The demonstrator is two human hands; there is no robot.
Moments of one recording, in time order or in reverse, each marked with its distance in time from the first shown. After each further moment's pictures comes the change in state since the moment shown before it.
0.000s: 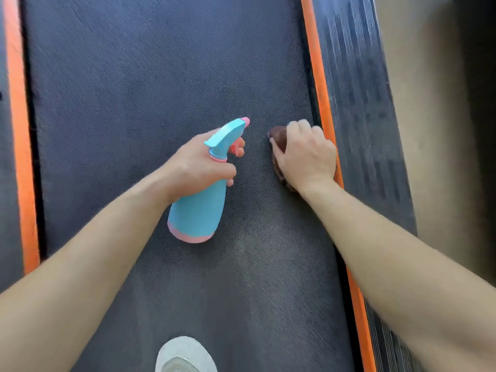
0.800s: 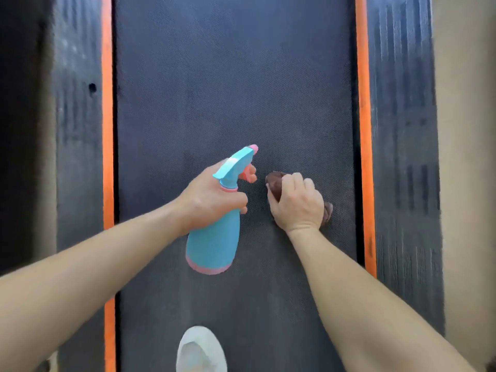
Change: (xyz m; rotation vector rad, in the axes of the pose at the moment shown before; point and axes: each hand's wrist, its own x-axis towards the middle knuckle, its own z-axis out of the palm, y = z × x) left_hand -0.093 -0.003 -0.017 -0.067 0.099 -0.185; right_hand -0.087 -0.075 -0.003 0.238 -0.115 0.001
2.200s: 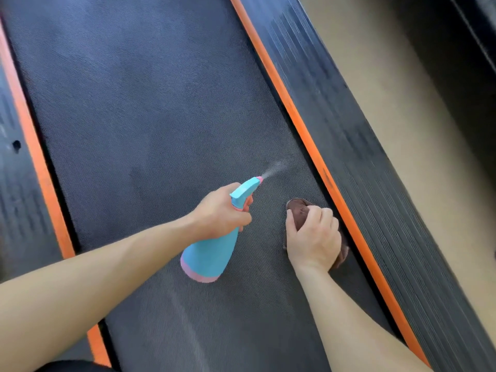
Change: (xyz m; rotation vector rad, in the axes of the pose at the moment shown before) left_hand -0.002 -0.035 0.092 0.476 -0.333 0.108; right_hand -0.169 0.008 -0.051 0.008 0.005 0.809
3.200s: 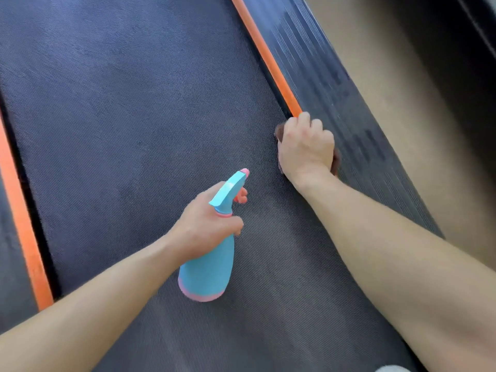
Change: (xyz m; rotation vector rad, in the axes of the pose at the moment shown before) left_hand 0.014 -0.015 -0.026 -0.163 0.149 0.032; right_hand 0.183 -0.100 0.009 -0.420 0.235 -0.418
